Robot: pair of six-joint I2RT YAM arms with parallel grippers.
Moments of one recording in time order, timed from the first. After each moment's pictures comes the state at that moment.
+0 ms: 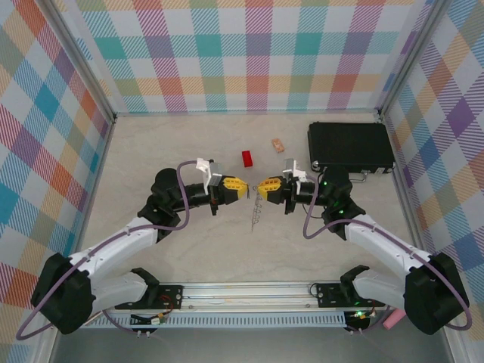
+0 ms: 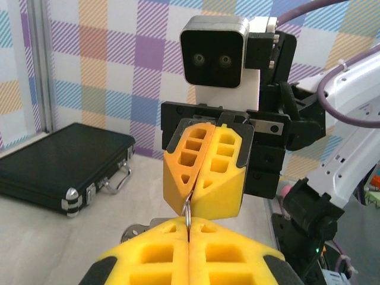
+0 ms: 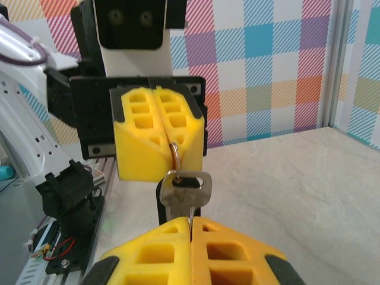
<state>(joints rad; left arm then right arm) -0.58 1.10 0.66 0.48 0.79 -0.15 0.52 1.10 0.60 0.52 -0.92 0.10</state>
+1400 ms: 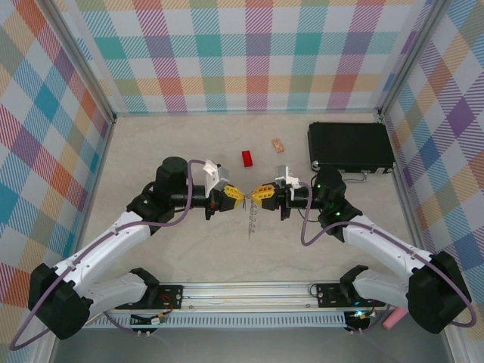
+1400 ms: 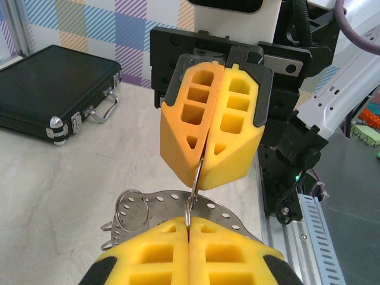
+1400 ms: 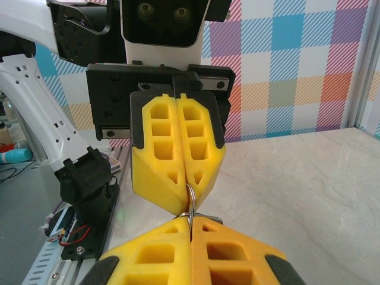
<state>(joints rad) -0.58 1.07 0.84 -0.14 0.82 0.11 0.60 1.10 0.61 0.47 -0.91 0.04</state>
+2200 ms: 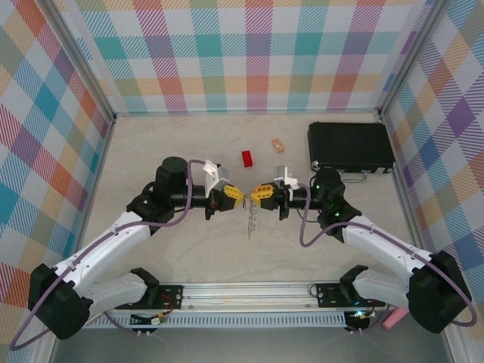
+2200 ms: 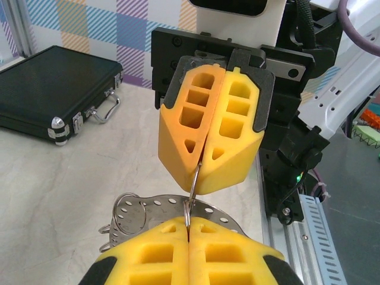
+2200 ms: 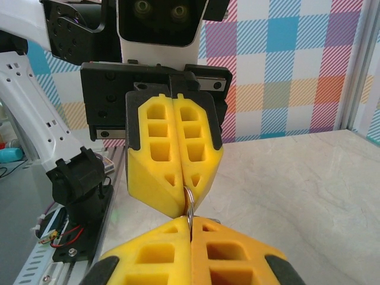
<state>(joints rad) -0.58 1.07 0.84 -0.14 0.82 0.11 0.60 1.10 0.61 0.47 -0.88 0.02</state>
